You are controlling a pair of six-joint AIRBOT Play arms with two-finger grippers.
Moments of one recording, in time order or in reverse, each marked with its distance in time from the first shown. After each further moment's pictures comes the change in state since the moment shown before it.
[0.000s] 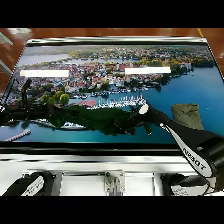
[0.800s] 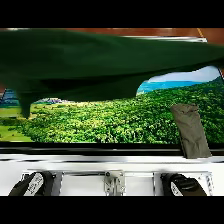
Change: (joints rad) left arm 0.375 0.126 1.219 -0.104 -0.114 -0.239; right arm -0.278 0.909 0.761 -0.718 0.332 -0.104
